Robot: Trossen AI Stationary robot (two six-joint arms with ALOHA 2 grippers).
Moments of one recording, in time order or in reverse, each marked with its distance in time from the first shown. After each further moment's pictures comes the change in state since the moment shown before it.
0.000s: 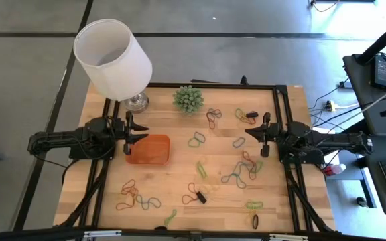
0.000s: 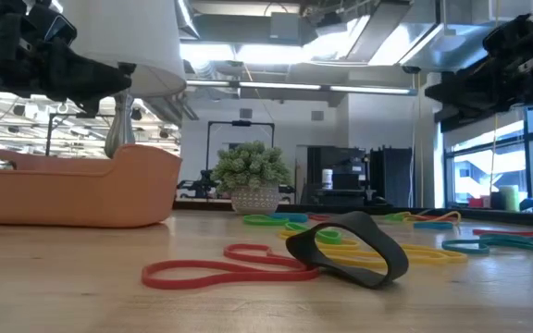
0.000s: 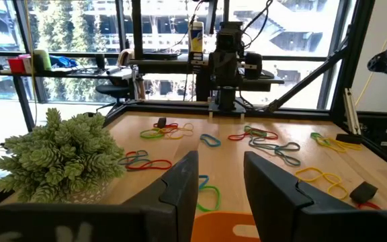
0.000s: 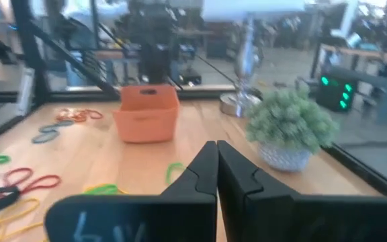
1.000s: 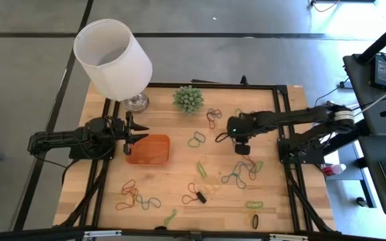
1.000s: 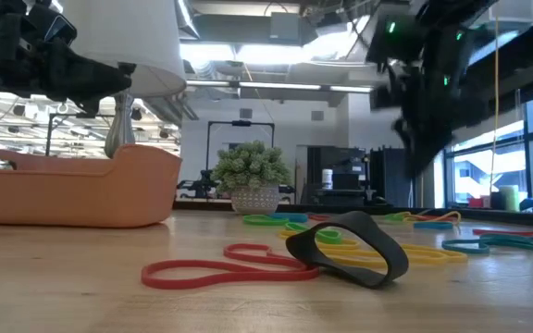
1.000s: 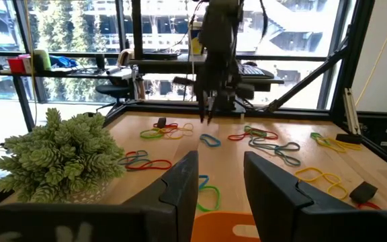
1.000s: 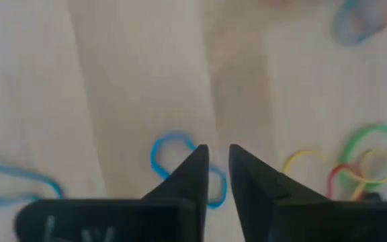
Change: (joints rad) left arm 0.000 0.000 0.000 0.000 0.000 0.000; right arm -0.063 1.270 0.801 -0.839 -0.001 -0.002
